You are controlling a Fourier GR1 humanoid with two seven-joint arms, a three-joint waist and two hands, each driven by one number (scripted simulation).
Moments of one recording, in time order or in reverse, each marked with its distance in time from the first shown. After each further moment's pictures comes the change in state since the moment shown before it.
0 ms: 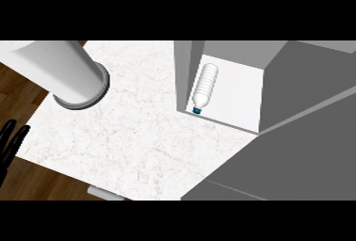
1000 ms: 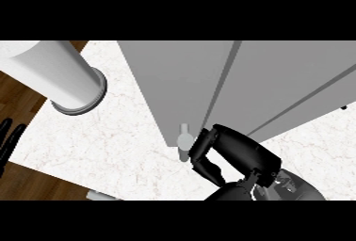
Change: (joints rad) left arm -0.007 -0.002 0.019 0.055 0.026 -0.027 0.006; right arm -0.590 0.291 -0.138 0.498 -0.018 -0.182 0.337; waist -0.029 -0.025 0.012
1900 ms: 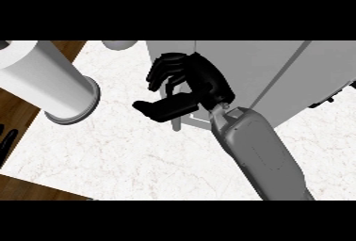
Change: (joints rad) left arm 0.043 -0.010 0.030 0.026 0.012 -0.033 -0.018; right arm -0.429 0.129 -0.125 0.476 -0.006 -0.446 0.036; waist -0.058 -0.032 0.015
